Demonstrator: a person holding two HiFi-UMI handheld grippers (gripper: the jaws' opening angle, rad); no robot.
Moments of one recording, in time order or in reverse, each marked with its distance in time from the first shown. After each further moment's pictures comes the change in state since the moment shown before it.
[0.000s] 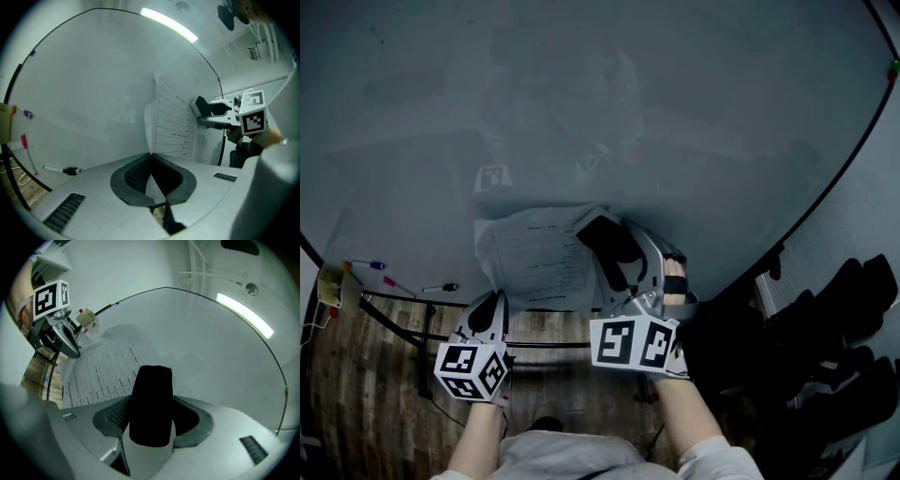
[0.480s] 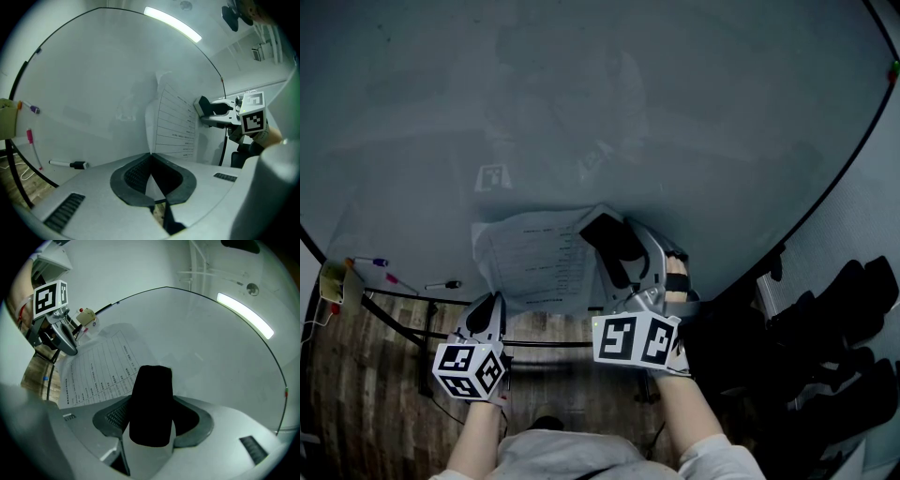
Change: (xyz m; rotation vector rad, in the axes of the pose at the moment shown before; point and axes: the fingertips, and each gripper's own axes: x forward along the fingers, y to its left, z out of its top) left arm -0.012 0.012 -0.009 -0.031 0.013 0.026; right arm -0.002 0.001 0.002 -0.004 0.004 0.001
